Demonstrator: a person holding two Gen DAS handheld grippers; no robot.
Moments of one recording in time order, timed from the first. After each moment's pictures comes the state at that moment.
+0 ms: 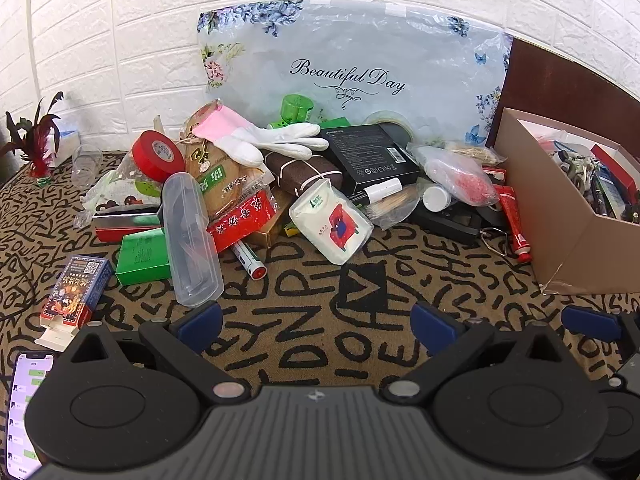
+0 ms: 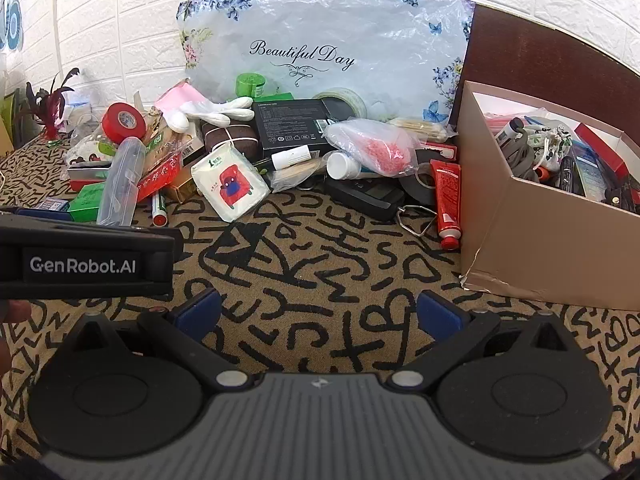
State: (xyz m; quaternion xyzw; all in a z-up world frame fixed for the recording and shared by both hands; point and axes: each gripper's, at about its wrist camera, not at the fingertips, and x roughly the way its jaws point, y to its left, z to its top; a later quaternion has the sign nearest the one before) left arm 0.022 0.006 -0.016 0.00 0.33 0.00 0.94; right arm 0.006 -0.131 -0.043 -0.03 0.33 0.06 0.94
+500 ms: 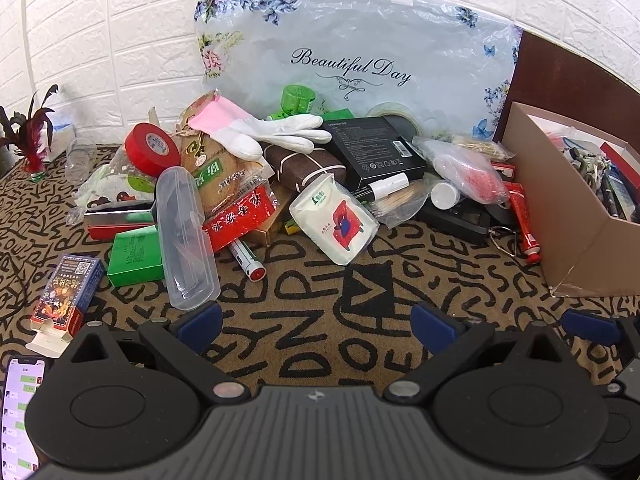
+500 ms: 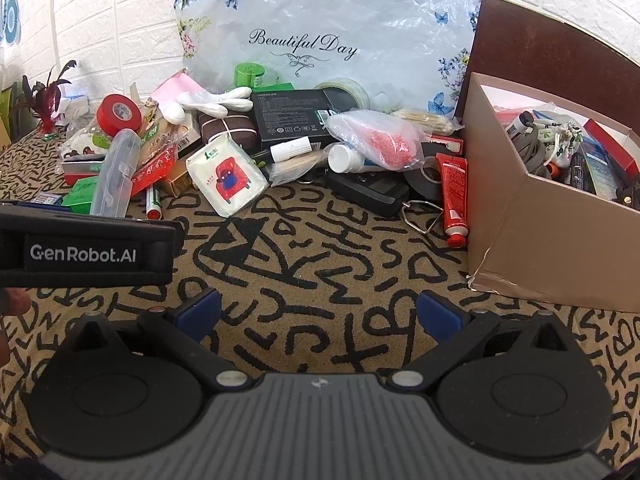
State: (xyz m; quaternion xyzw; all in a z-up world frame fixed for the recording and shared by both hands) left arm 0.042 0.007 -0.023 0.00 0.34 0.00 0.94; right arm 0.022 -0.130 -0.052 -0.03 0.34 0.06 0.94
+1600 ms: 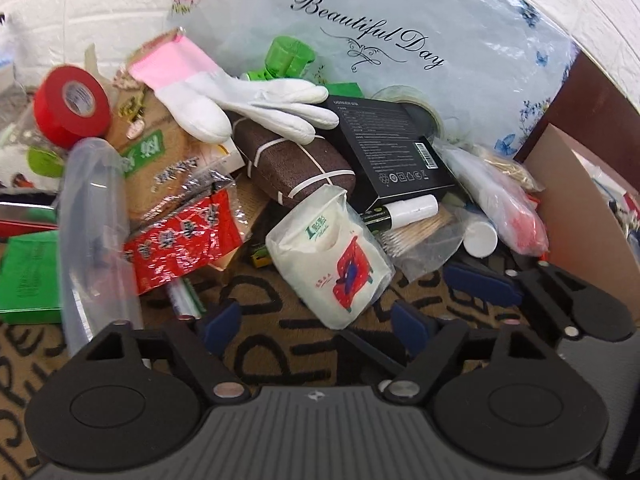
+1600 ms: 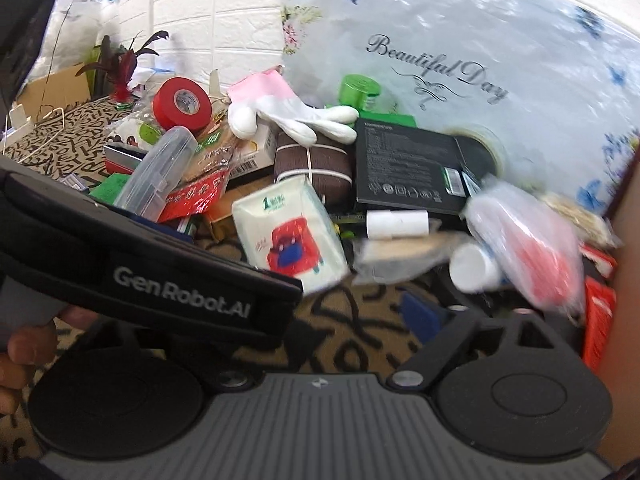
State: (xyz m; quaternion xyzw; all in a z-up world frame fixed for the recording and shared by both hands) left arm 0.154 0.036 -0.060 -0.10 0.39 -0.07 0.91; right arm 0.141 -0.086 -0.074 -0.12 0.29 0.24 0.92
